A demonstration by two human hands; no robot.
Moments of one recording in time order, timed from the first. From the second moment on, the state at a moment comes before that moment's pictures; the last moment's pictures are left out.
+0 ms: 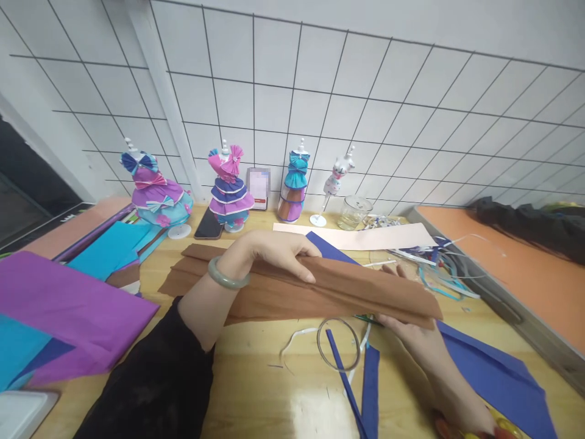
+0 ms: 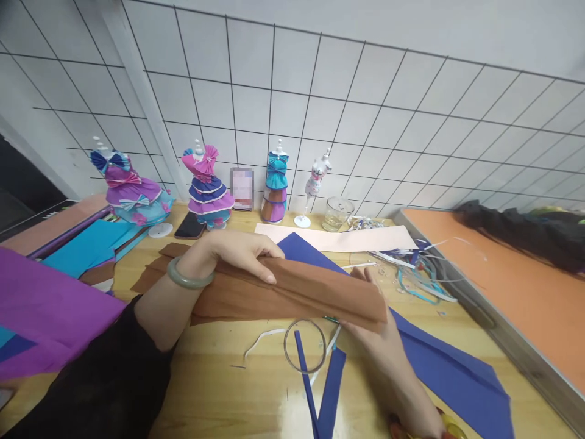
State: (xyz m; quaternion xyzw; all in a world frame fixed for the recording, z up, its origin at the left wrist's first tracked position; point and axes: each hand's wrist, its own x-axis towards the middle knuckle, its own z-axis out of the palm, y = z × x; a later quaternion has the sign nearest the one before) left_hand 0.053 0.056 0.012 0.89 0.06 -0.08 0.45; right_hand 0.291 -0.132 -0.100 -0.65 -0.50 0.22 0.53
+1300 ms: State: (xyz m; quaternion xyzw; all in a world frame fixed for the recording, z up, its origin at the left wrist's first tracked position) left_hand 0.097 0.051 -0.050 0.94 0.15 -0.17 0.25; right_hand 0.370 -0.147 -0.093 -0.81 -0.56 -0.14 0.14
